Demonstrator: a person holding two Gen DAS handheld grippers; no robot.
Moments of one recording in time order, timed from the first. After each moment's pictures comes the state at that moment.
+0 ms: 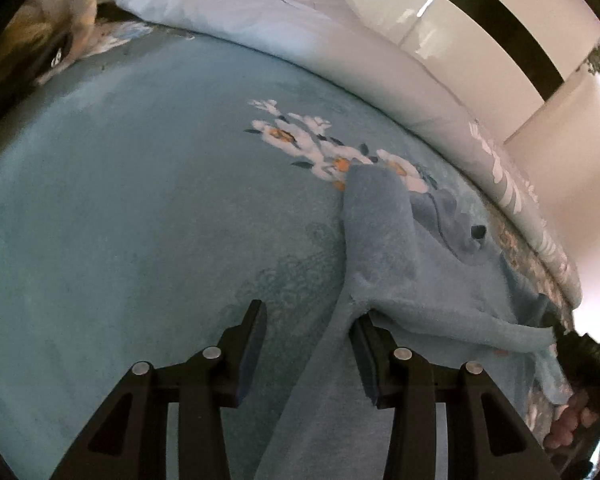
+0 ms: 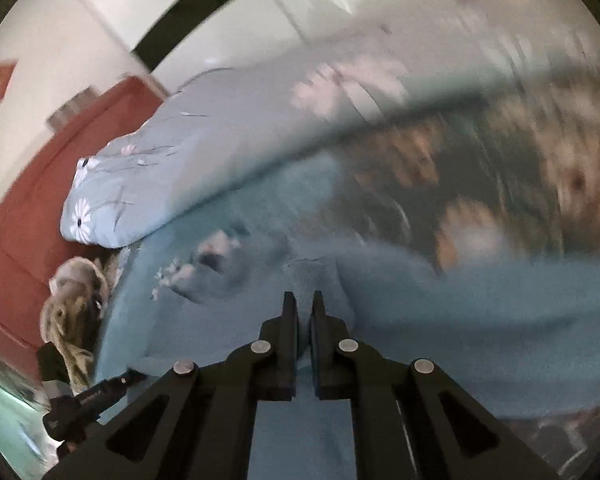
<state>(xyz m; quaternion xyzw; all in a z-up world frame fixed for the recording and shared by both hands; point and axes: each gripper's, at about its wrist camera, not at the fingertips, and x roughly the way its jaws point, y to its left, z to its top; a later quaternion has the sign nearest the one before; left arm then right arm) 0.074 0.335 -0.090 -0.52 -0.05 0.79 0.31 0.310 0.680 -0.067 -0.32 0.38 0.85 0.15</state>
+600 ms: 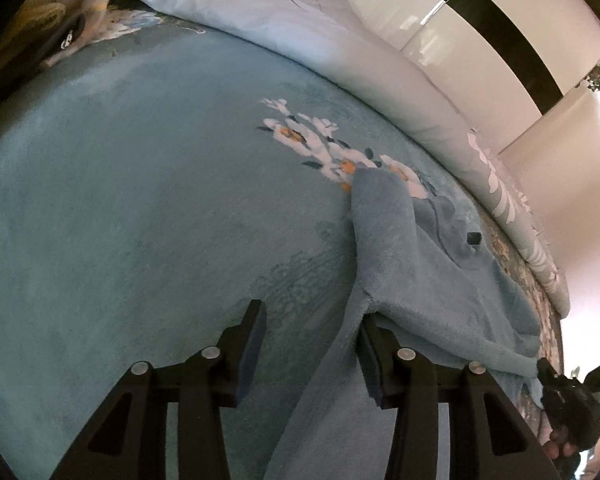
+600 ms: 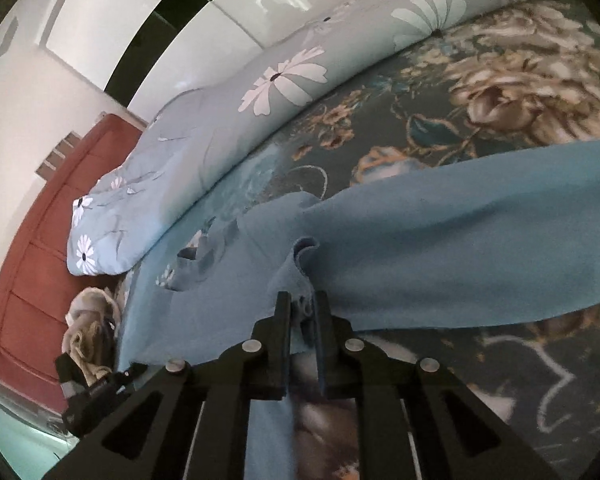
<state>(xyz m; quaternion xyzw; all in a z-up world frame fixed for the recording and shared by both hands) 0.069 0.321 -0.094 -0.53 -0.08 0.78 0.32 0.376 0.684 -0.068 -0.30 0.42 0.84 0.17</state>
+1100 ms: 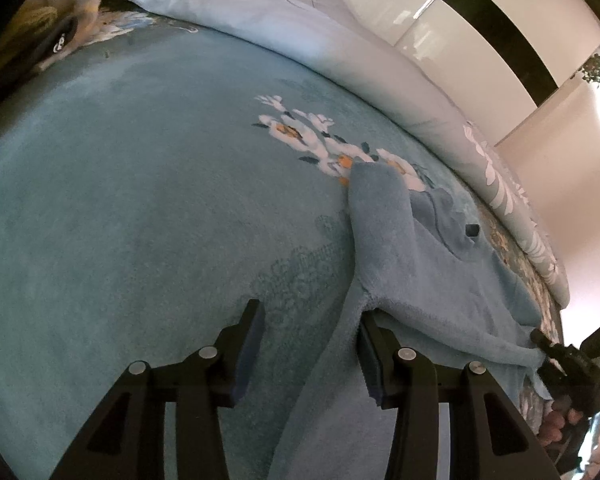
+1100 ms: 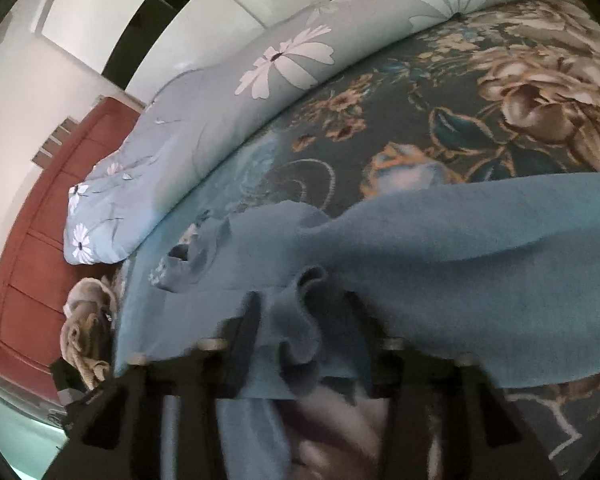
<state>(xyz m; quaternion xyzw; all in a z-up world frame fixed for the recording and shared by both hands) 0.068 0.319 -0.096 -0.53 -0.08 0.78 0.33 0.341 0.701 -0.076 -0.33 0.42 0.83 0.14</state>
